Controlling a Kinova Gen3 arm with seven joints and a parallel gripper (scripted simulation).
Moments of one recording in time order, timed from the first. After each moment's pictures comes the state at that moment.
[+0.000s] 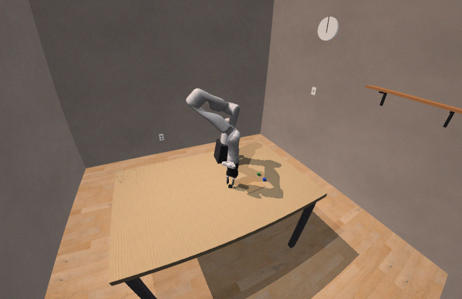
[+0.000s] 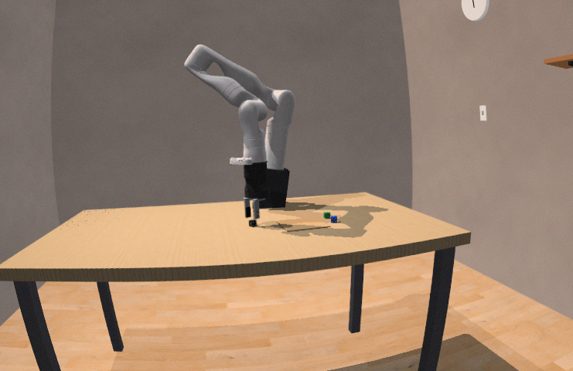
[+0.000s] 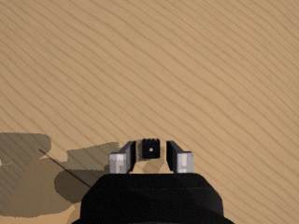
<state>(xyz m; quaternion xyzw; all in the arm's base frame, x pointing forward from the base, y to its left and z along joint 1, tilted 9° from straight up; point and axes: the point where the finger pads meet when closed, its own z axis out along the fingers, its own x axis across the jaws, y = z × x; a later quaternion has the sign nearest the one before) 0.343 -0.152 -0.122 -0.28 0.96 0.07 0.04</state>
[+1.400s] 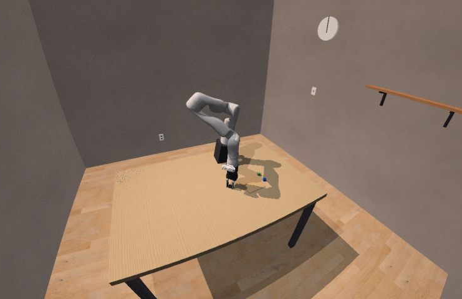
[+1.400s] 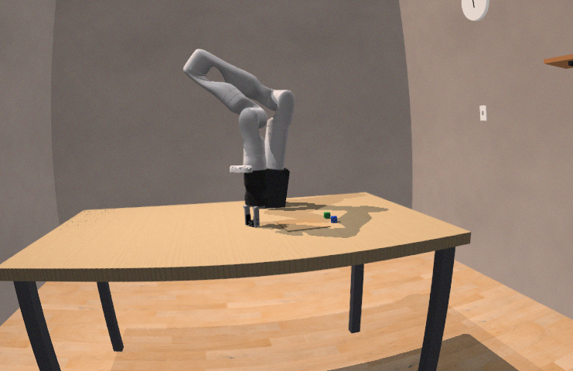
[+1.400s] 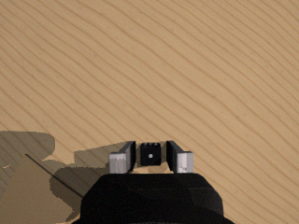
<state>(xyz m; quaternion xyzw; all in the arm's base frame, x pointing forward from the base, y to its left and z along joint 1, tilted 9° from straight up) 0.344 -0.149 -0.147 -0.28 0.96 0.07 0.04</state>
